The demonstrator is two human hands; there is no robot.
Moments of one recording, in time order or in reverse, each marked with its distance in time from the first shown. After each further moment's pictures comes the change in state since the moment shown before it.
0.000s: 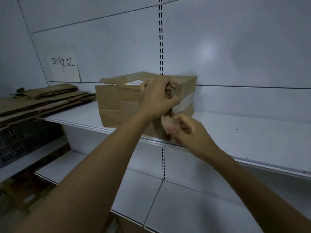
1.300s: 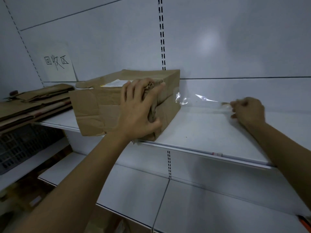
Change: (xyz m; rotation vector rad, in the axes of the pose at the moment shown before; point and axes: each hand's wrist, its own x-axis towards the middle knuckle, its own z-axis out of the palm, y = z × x) left_hand -0.027 -0.077 -0.011 0.477 0.071 0.363; right_hand 0.050 0.105 -0.111 -0.568 0.573 0.543
